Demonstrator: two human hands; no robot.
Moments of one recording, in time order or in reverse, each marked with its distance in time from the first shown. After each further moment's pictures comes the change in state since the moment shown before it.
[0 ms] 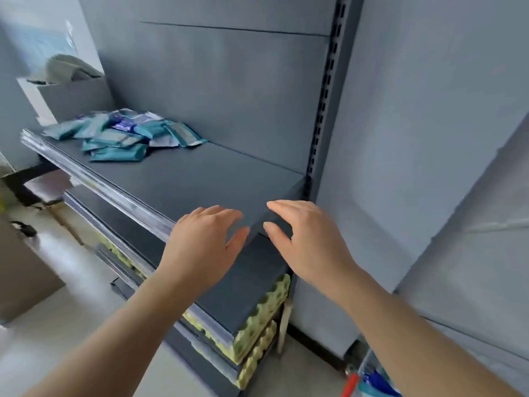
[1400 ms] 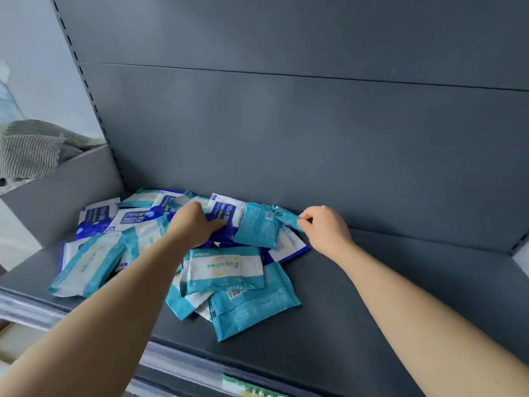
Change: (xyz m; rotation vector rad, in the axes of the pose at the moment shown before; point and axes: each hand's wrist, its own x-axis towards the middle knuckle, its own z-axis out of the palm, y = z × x) left_hand 0.399 -0.474 0.040 -0.164 -0.392 -0.181; right_hand 0.429 -0.078 0.274 -0.110 0.064 0.704
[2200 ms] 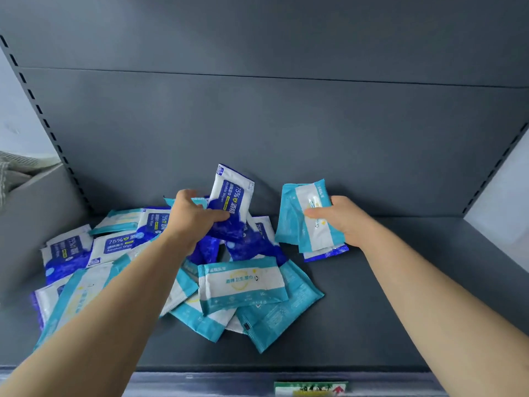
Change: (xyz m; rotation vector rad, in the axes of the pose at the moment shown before) left_hand 0.021 0.000 -0.018 -0.910 -0.184 -0.030; right_hand -0.021 -0.022 -0.032 0.737 -0.055 0.448
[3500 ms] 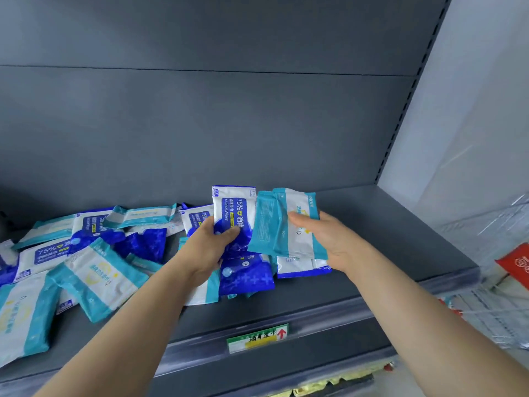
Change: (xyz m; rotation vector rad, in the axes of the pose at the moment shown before) left_hand -0.091 -0.026 0.073 -0.112 -0.533 -0.036; right_hand -0.109 0.057 -0.035 0.434 0.040 0.009
